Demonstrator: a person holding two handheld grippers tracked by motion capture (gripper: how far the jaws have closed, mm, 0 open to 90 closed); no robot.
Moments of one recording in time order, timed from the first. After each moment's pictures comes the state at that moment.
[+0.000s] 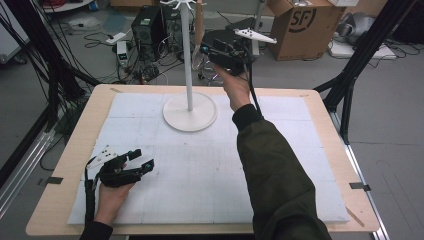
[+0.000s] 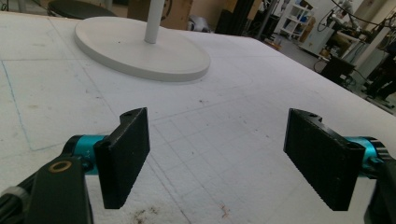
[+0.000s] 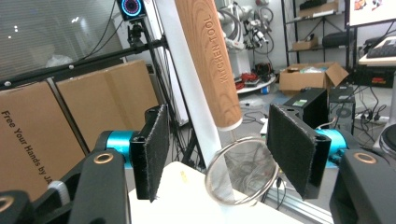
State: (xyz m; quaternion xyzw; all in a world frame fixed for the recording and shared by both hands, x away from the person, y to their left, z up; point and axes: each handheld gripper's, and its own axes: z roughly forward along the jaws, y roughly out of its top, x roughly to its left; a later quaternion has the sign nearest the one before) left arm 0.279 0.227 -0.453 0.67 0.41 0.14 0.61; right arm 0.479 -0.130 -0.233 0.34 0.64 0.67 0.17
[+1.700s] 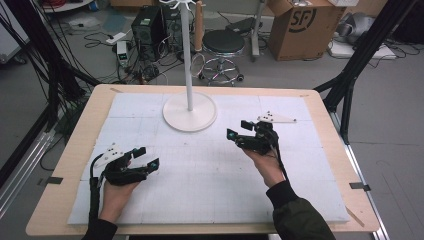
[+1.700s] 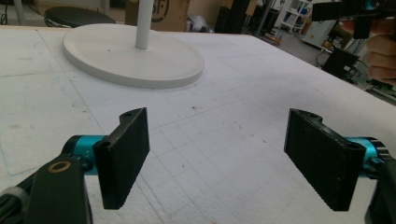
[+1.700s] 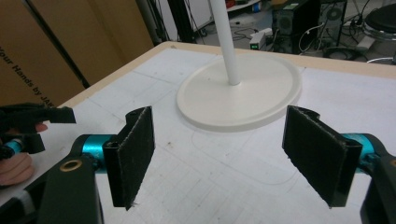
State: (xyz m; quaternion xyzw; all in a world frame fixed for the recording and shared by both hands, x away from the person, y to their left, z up) left arm 0.281 0.213 -0.446 0.68 0.40 0.16 0.60; right arm 0.354 -0.209 -0.378 0.40 0.72 0.56 0.12
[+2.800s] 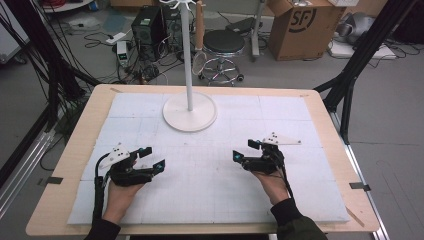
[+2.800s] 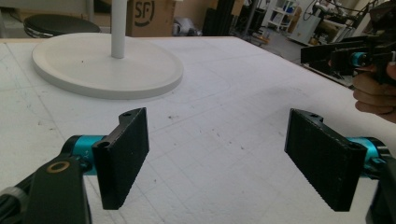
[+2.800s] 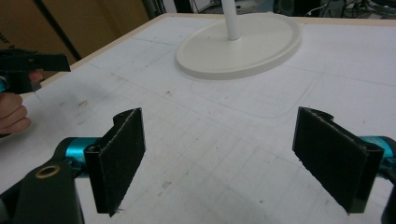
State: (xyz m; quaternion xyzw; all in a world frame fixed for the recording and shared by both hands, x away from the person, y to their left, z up) left arm 0.280 0.197 -0.439 0.69 0.37 0.15 0.61; right arm 0.317 -0.233 -0.418 0.40 0.73 0.54 0.12
